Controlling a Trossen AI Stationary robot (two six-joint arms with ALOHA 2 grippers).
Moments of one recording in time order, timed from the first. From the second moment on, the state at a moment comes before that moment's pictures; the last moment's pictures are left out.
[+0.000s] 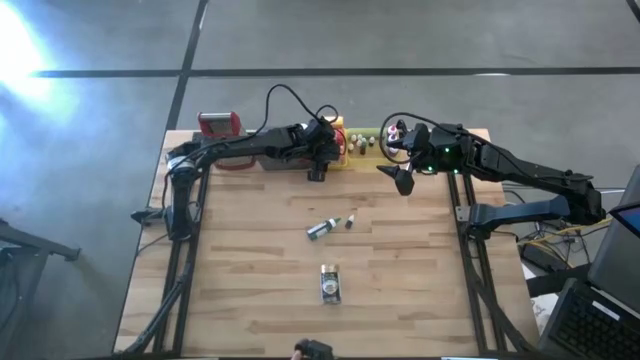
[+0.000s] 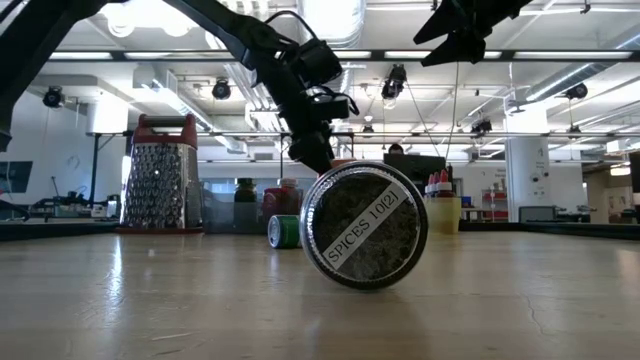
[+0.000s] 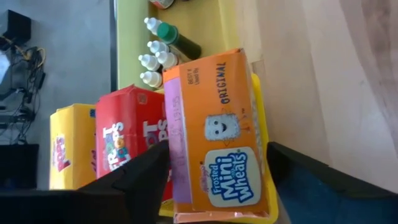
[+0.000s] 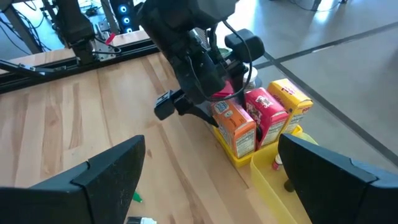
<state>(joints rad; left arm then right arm) 0.42 1.92 1.53 -0.43 -0.16 0.68 -0.33 0.99 0.99 -0.46 0.05 0.10</state>
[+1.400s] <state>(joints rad) 0.24 1.75 1.60 -0.68 -0.13 0.35 -0.33 0.99 0.99 -0.46 0.05 0.10</state>
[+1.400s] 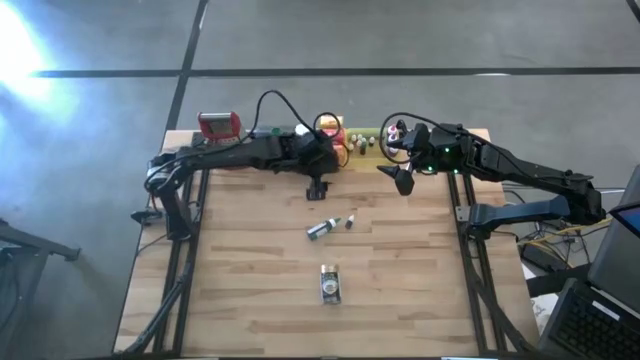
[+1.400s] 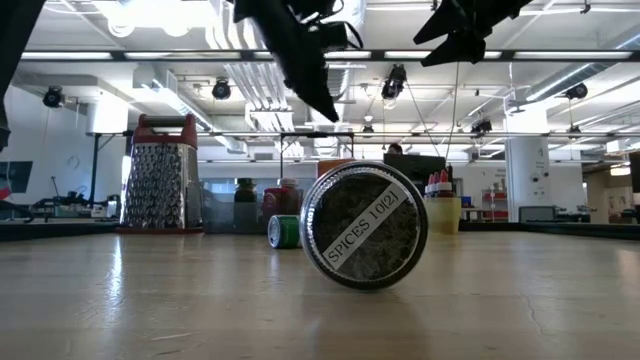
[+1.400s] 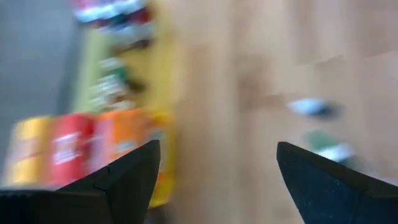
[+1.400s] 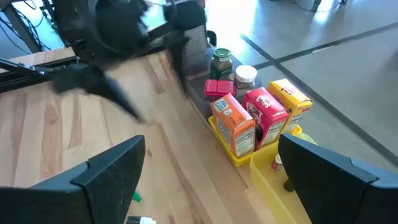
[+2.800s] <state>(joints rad) -0.02 1.75 1.37 -0.50 0.62 0.96 -0.33 0.99 0.99 -0.46 0.05 0.10</state>
